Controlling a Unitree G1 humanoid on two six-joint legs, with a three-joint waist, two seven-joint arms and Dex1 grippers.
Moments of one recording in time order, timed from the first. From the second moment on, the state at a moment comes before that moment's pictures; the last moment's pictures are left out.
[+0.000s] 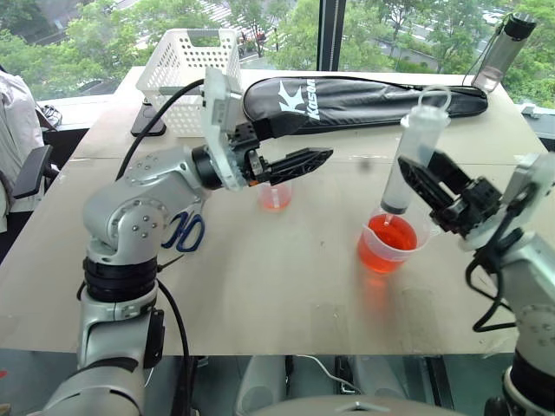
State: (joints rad) left arm -0.71 0.58 0.08 -0.28 -0.90 0.78 -0.74; right arm -0.08 -0.31 -0.25 -0.75 0.68 0.56 0.41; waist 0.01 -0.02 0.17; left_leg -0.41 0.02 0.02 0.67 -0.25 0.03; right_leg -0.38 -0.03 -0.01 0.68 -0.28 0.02
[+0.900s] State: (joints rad) left arm -1.00 0.43 -0.17 -0.01 -0.58 0.72 -0.90; right arm 0.10 -0.25 -0.02 -0.57 0.27 0.03 0.44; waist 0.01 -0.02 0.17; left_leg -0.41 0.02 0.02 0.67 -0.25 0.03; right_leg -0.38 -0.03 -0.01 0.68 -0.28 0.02
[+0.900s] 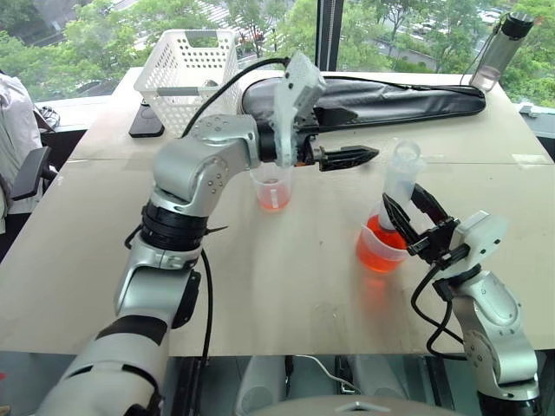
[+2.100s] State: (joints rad) left arm -1.01 0.28 -0.29 0.01 -0.31 0.42 -0.95; right arm 0.10 -0.25 0.00 -0.59 0.25 0.06 0.36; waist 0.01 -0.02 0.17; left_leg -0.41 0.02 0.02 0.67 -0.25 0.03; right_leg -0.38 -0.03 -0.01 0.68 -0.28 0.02
